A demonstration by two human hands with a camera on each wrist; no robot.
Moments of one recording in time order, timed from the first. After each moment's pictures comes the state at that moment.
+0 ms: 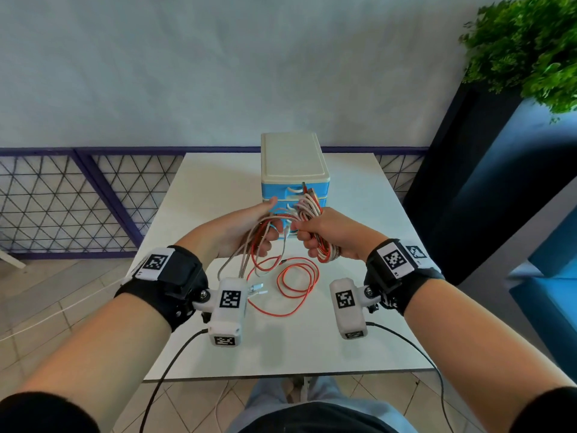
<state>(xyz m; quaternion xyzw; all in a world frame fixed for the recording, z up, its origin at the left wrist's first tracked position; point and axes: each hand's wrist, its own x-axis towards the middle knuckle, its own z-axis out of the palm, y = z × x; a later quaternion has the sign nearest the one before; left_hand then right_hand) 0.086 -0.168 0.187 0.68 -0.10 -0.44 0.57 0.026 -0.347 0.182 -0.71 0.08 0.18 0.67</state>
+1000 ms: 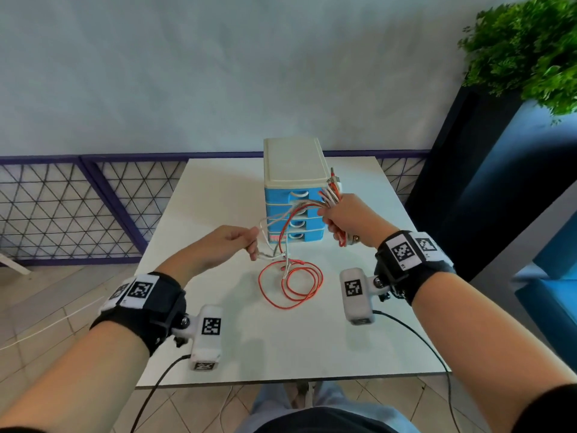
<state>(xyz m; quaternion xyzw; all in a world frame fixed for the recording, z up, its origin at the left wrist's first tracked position) 0.088 -0.119 0.156 0.82 -0.22 -0.26 0.47 0.040 -0.368 0.196 -0.84 0.18 0.03 0.52</state>
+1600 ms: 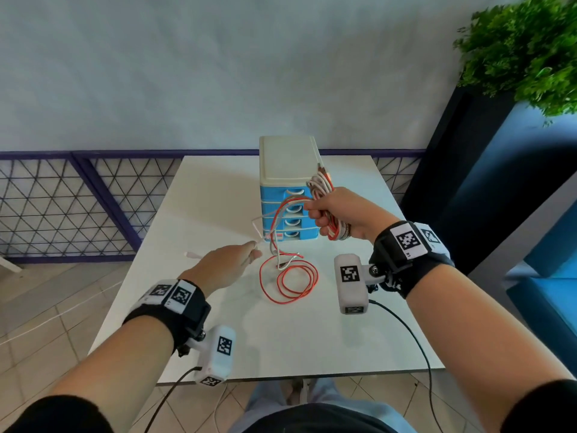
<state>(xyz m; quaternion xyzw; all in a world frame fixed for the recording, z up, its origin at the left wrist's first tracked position) 0.087 -0.129 0.106 0.93 -0.29 -0.13 0.17 0.034 -0.363 0.217 -0.74 0.13 0.13 0.65</state>
